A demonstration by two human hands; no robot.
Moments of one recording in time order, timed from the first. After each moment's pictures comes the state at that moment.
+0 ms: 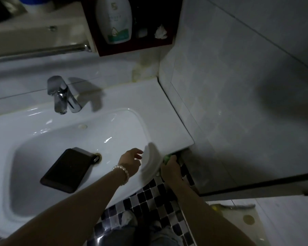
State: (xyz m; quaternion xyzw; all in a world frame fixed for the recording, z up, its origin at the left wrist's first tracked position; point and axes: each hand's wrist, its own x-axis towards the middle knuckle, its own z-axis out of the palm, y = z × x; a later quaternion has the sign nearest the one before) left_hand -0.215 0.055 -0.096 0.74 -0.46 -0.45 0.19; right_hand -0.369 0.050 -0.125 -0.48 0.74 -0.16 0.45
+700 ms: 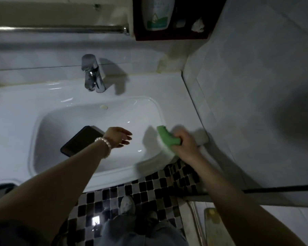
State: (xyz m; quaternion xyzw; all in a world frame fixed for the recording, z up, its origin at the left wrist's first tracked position) left_hand -0.126 0.066 -0.064 0.75 -0.26 -0.53 0.30; right_hand -0.371 0.029 -0.056 -0.65 0.58 -0.20 0.46
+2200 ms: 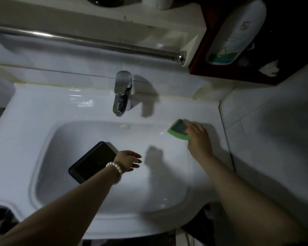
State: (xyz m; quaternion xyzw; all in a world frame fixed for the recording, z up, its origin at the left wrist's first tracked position) left_hand -0.062 0.023 -0.116 0.74 -0.14 -0.58 0.33; right_hand -0.261 -0.138 -0.086 -0.91 0.39 -0.16 0.06
